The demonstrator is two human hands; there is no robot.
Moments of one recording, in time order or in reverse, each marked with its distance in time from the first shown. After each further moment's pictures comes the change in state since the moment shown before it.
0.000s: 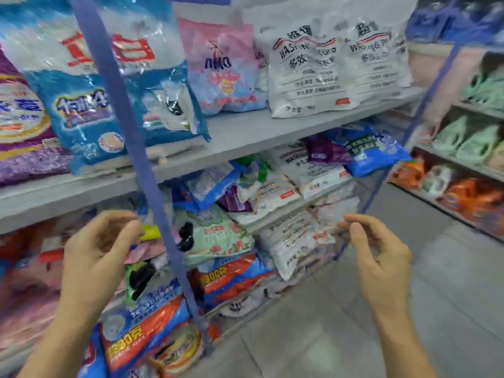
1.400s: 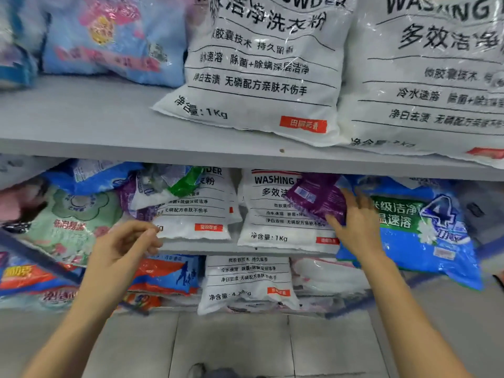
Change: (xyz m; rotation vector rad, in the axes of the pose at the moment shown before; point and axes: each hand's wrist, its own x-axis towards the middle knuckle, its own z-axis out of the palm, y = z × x) left_hand 0.052 0.042 0.404 0.069 0.299 -0.496; right_hand 0.410 0.407 0.020 -0.626 -0.750 -0.259
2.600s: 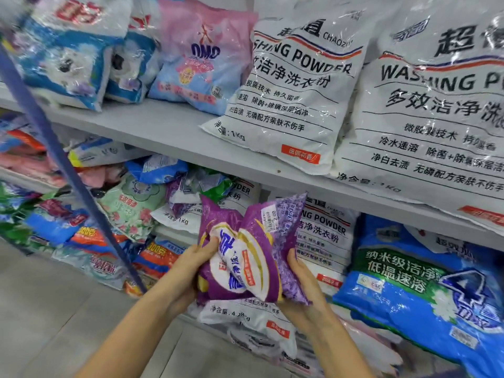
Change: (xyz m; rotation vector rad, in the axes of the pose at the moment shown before) left_hand -0.060 0.050 0.106 -0.718 -0.078 -0.548; right_hand -0.073 -0.075 -0.040 1.868 -1.092 0.324
